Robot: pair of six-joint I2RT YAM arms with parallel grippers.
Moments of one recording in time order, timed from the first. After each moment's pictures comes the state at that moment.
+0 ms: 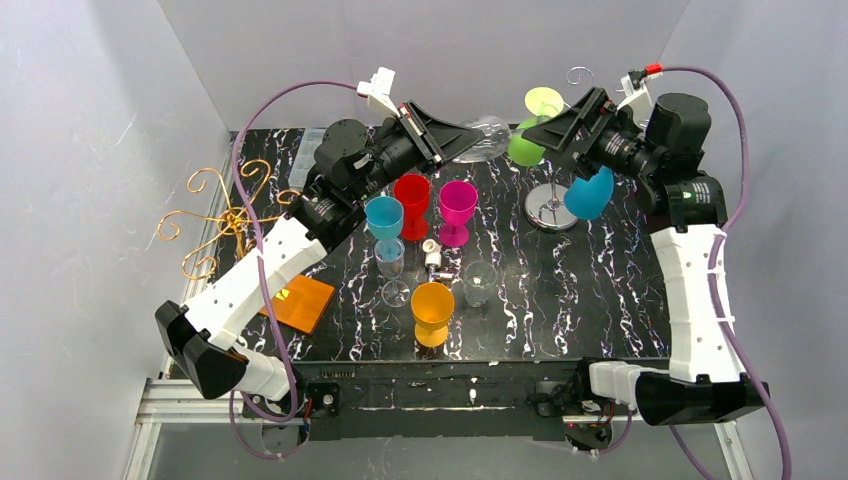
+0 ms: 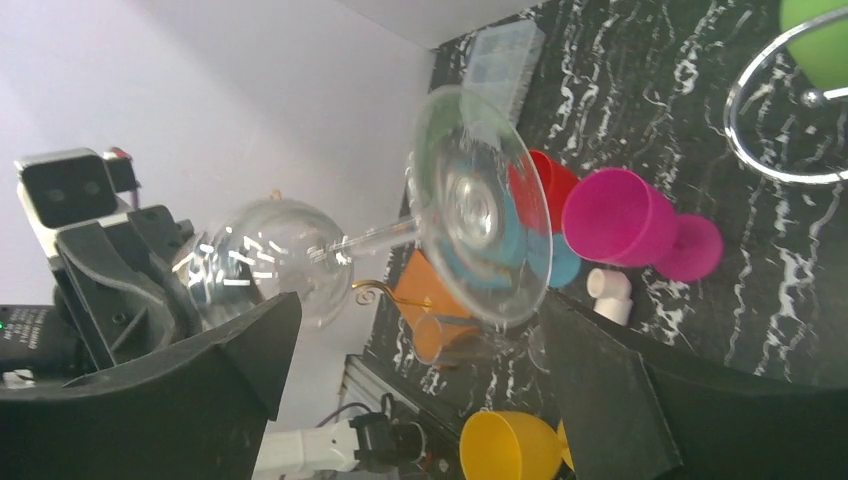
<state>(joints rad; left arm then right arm) -0.75 1.40 1.52 0.08 0.21 -1.09 0.09 1.22 1.60 -0.60 -0.66 0.81</state>
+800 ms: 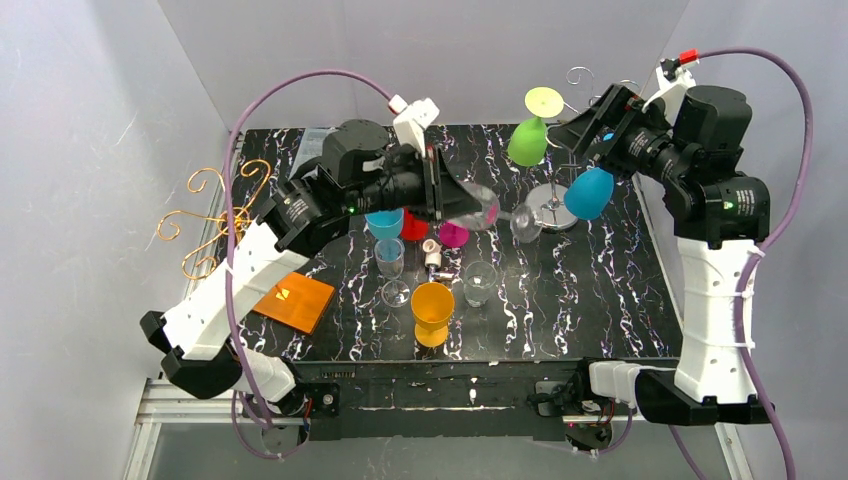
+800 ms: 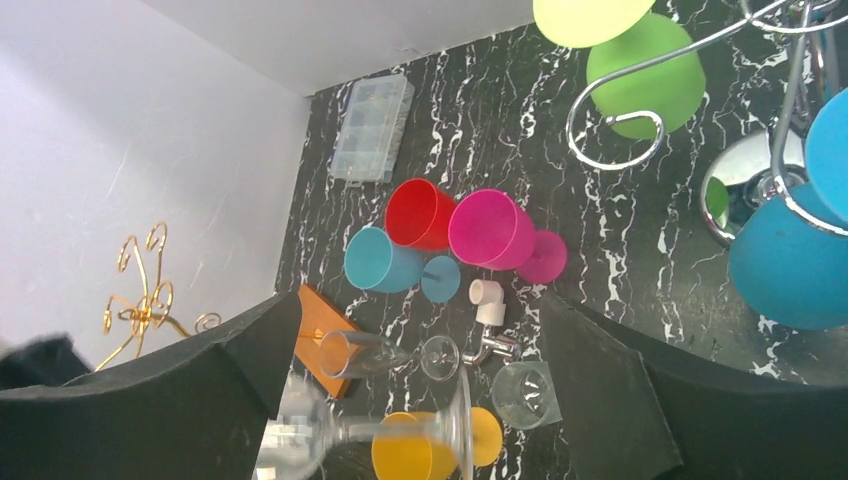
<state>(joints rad) -0.87 1.40 1.81 -0.65 0.30 -0.73 0.09 1.22 1.88 -0.98 -0.40 0.56</state>
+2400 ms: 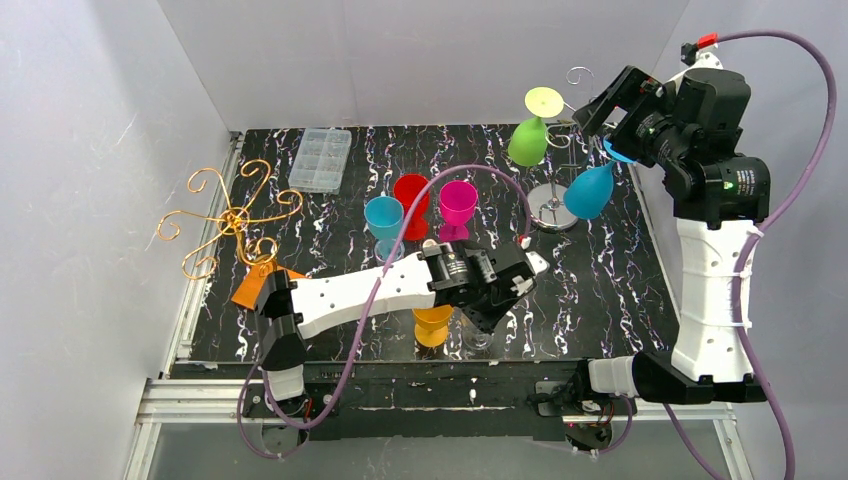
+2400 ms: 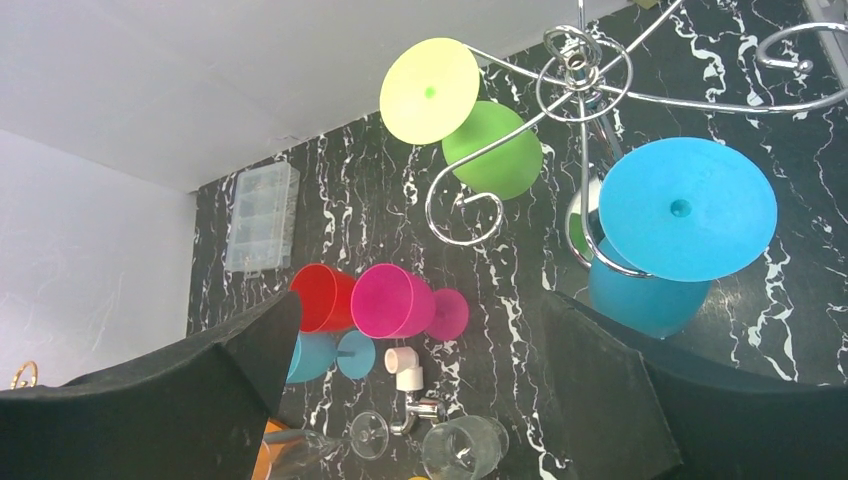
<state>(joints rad) -1.30 1.79 1.73 -1.01 -0.02 -0.36 0.09 1.32 2.02 -1.04 -0.09 0.52</state>
